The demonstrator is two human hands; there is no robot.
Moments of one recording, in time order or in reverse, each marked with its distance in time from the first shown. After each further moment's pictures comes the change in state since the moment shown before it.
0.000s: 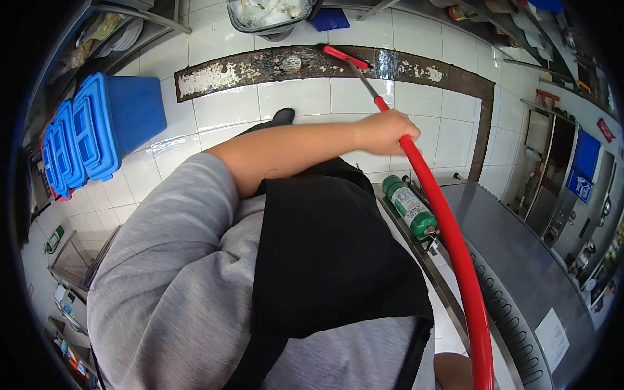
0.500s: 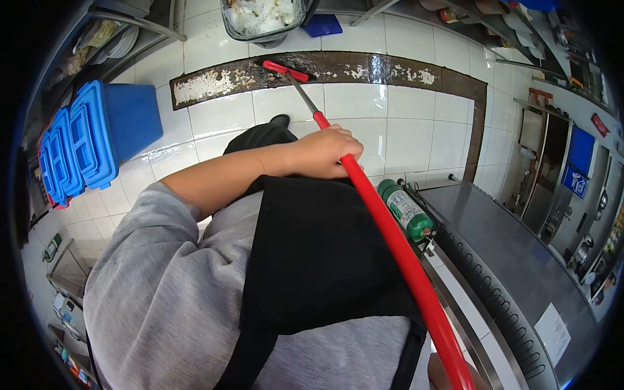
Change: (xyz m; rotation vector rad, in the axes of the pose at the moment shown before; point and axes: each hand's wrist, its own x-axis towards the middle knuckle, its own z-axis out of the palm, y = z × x) left_hand -0.079 0.036 -0.052 0.039 -0.084 -0.076; right_hand 0.002 -0.019 -0.004 0.176 0.025 0.025
